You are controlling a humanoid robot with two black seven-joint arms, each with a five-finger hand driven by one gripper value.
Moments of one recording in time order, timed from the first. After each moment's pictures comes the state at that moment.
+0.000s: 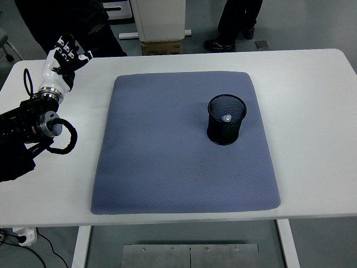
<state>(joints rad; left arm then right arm) -0.98 0.37 -0.17 -0.70 -0.35 0.13 -0.53 0.03 0.00 0.45 0.18 -0.05 0.03 0.02</state>
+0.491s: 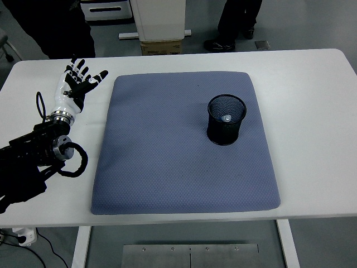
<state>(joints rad) -0.87 0.32 -0.20 -0.70 -0.32 0.09 -0.61 0.03 0.00 0.45 0.18 -0.05 0.03 0.02</state>
